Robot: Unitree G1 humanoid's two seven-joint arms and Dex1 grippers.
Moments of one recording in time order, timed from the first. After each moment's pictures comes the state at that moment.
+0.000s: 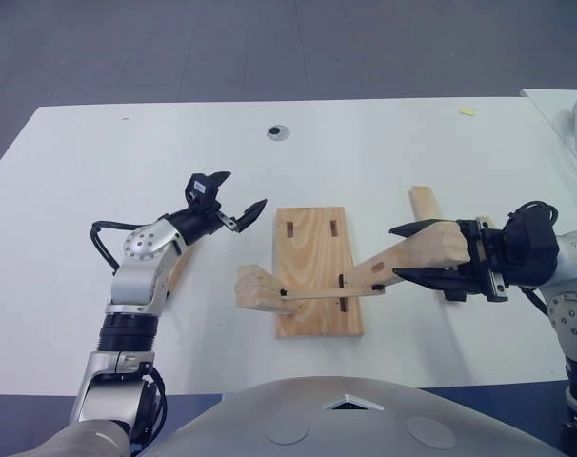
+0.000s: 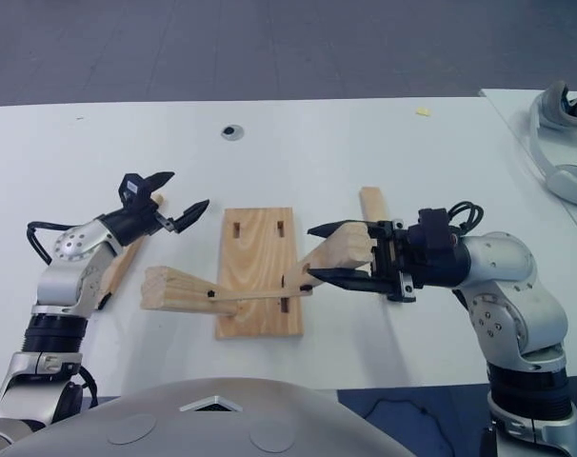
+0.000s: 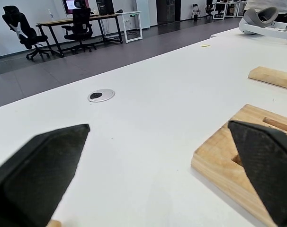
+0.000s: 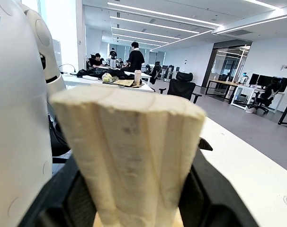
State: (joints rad) left arm -0.13 0.40 0.01 0.06 -0.27 0.17 -0.71; right arm 0.11 -0.68 -0.19 -0.50 0.83 0.25 1.34
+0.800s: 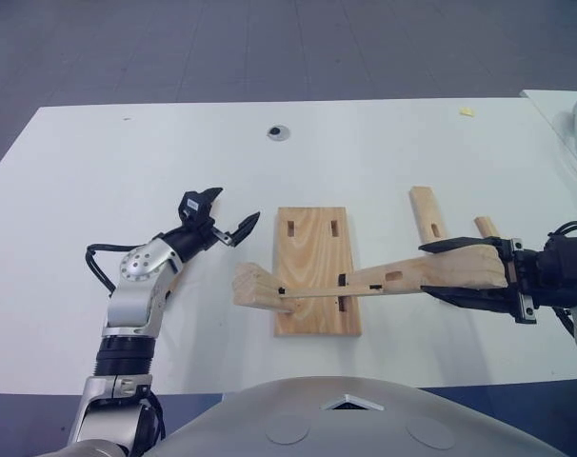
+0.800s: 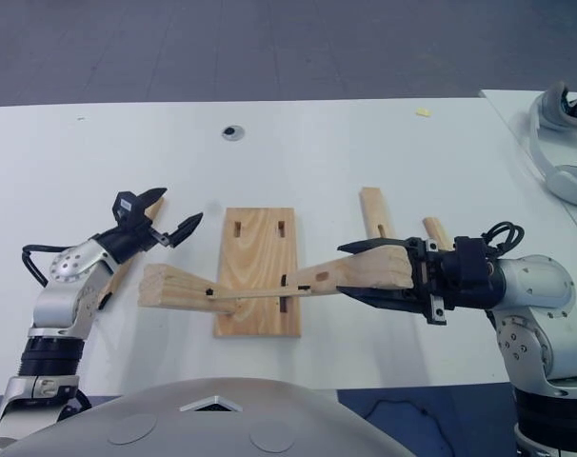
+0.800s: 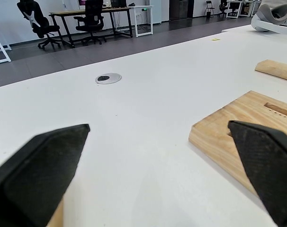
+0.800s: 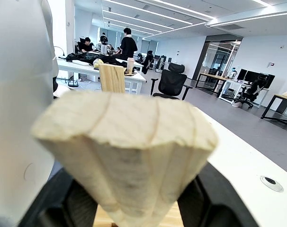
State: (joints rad) left arm -0.01 0.38 0.04 0.00 -0.27 0.16 -0.67; right arm 0.24 -0.74 -0.30 -0.44 0.83 0.13 1.42
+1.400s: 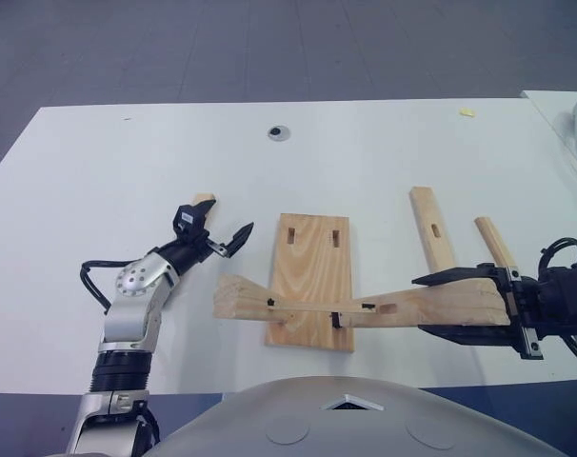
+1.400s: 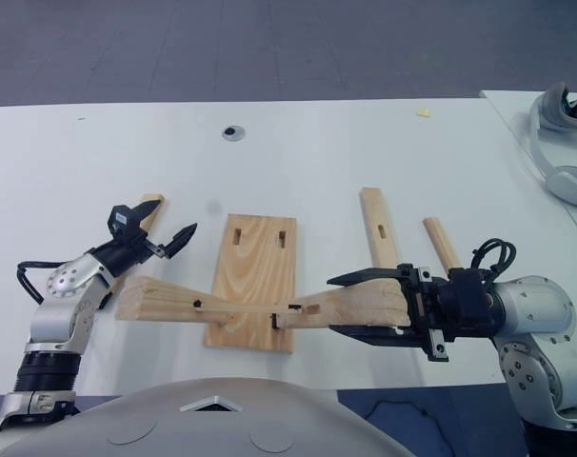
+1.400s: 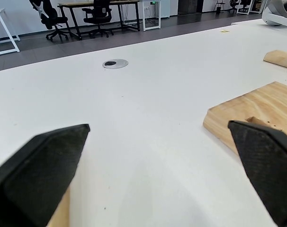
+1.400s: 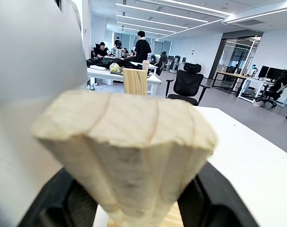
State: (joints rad) left arm 0.07 0.37 0.06 -0.01 -0.27 0.13 -0.65; right arm 0.39 -0.76 -0.31 -0.60 0.89 0.15 1.41
